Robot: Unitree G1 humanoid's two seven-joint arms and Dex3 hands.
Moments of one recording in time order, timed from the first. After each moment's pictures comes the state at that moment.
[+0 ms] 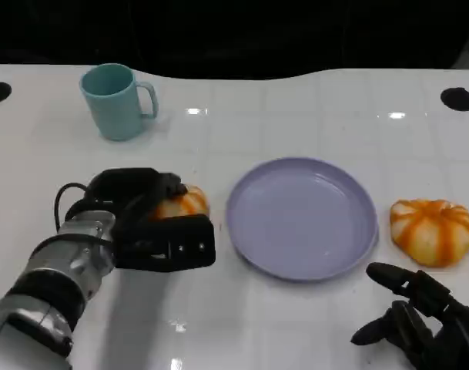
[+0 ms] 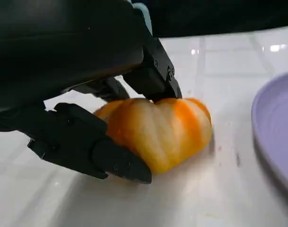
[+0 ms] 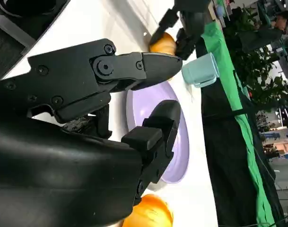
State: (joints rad) left arm -0.79 0.19 -0.48 1.17 0.71 -0.23 0.23; right arm 0.23 0.04 -0.08 0.14 0.33 -0.17 0.42
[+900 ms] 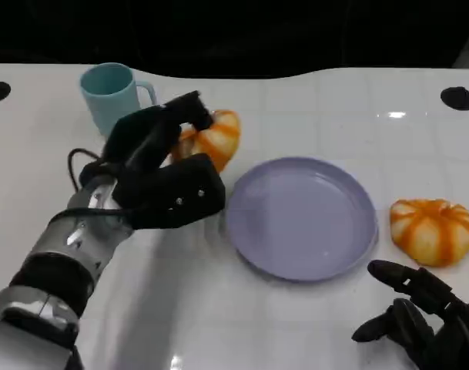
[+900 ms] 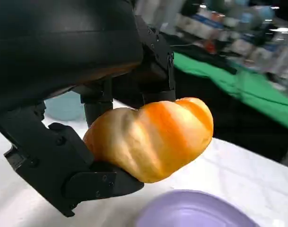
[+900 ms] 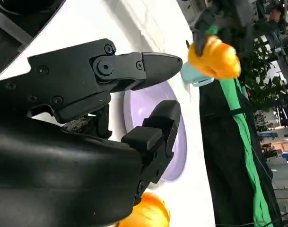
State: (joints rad) left arm -0.80 0.17 -0.34 0.98 0.50 -0.40 0.22; right arm 0.22 0.04 -0.09 0.14 0.33 -0.18 0.42
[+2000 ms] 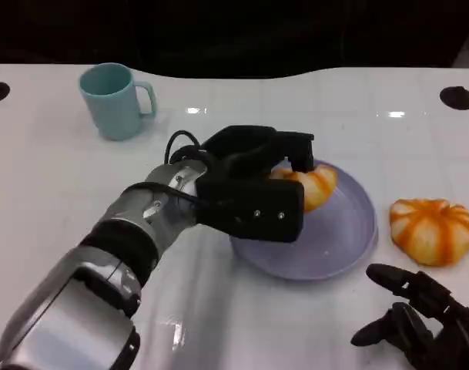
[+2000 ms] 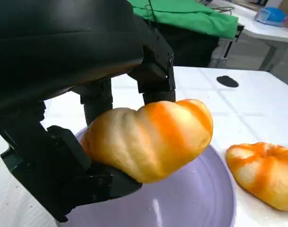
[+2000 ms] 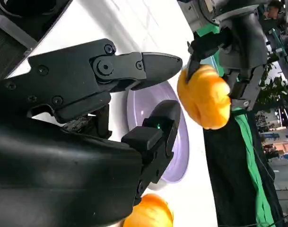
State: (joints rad) left arm -0.98 0.01 -0.50 1.16 0.59 -0.47 -0.02; right arm 0.24 0.04 -0.08 0.13 0.34 -0.17 0.42
